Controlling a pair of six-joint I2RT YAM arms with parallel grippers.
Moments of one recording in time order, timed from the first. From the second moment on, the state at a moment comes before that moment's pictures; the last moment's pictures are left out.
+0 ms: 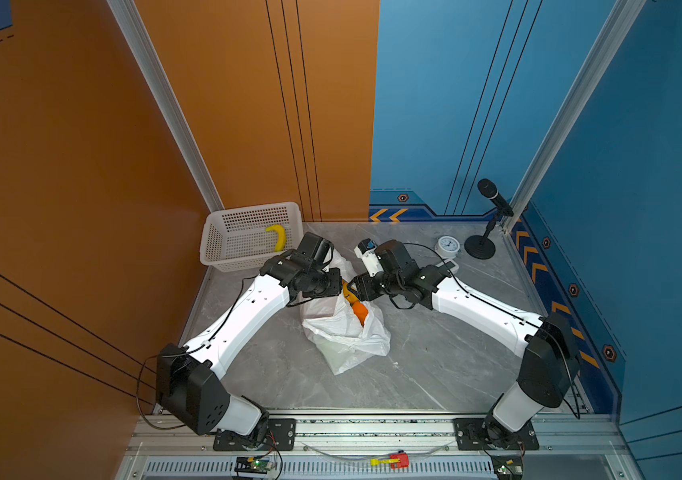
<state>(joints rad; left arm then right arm) -0.50 1.48 1.36 -0.86 0.14 -0.53 0.75 1.68 1.39 -0.44 -0.16 0.28</state>
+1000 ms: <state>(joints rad) -0.35 1.26 1.15 -0.87 0.03 -0.57 0.66 1.67 1.40 -0.45 0.00 0.31</state>
